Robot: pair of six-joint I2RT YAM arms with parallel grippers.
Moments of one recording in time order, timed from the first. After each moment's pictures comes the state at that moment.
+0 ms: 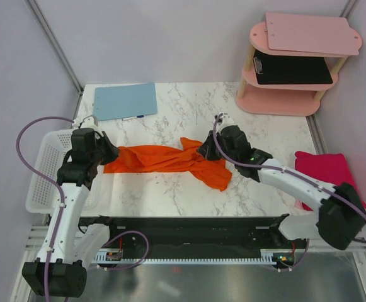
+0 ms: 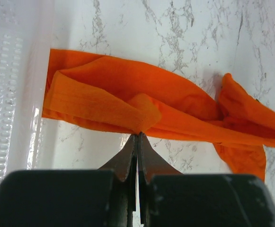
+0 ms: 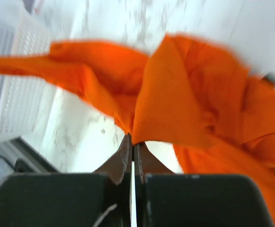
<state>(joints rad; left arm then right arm) -0.02 0.86 0.86 -0.63 0.06 -0.42 0.70 1.35 0.84 0.00 -0.06 0.64</state>
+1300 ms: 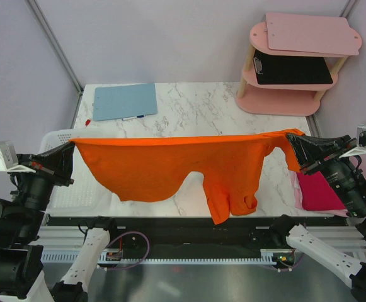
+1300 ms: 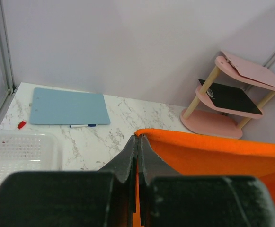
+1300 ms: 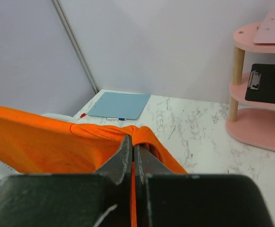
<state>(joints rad) -0.06 0.60 1.66 -0.95 0.05 -0.33 0.69 0.57 1.42 -0.68 0.23 0.23</state>
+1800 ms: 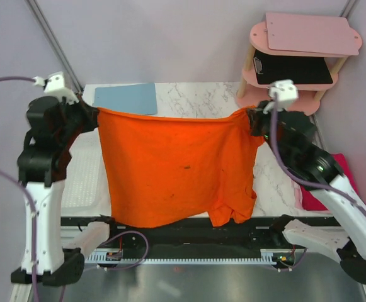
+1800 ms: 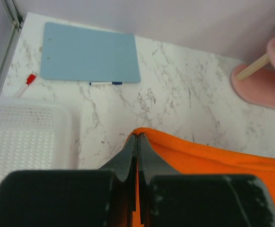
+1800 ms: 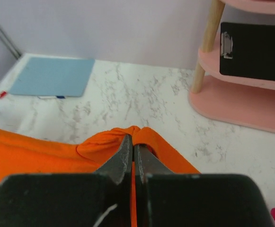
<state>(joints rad) -0.06 0.96 1.62 -0.89 0.00 -0.28 0.68 0.89 1.33 -0.51 0.41 0.16</state>
